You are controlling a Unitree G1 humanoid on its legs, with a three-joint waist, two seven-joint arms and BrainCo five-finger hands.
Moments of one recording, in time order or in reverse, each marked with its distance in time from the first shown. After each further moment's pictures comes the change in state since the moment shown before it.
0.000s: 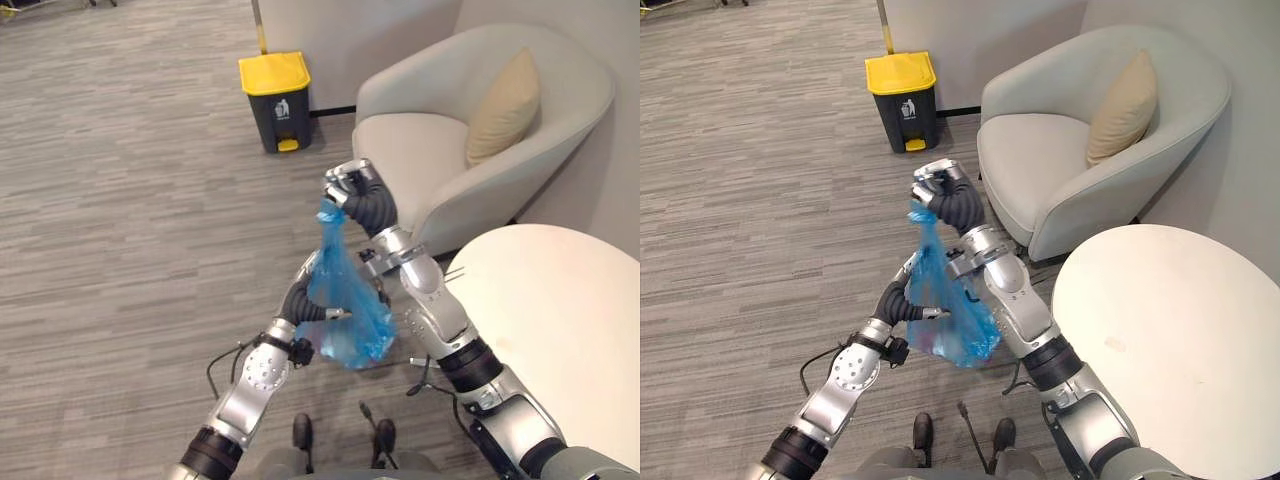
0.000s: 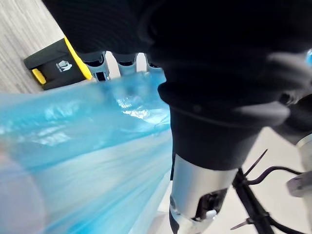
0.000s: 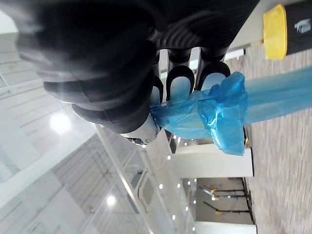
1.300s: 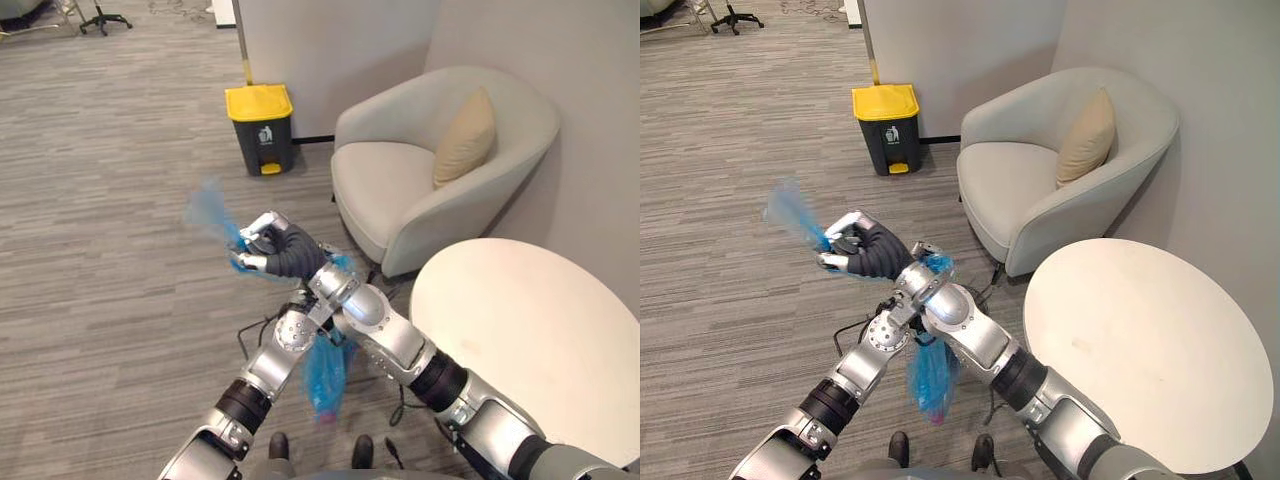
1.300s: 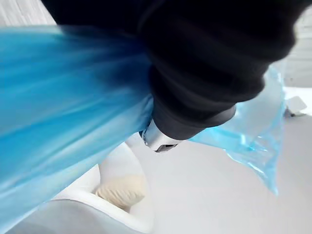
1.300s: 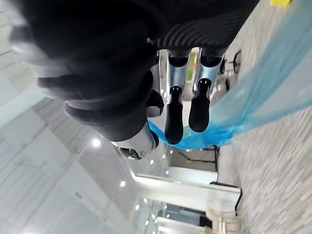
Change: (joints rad) left arm -0.123 -0.068 -0.030 0.126 -0.194 0.079 0.089; right arm 0.045 0.067 0.148 0.054 -0.250 0.026 0.013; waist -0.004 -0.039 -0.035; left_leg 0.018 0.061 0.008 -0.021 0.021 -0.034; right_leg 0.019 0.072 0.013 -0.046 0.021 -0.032
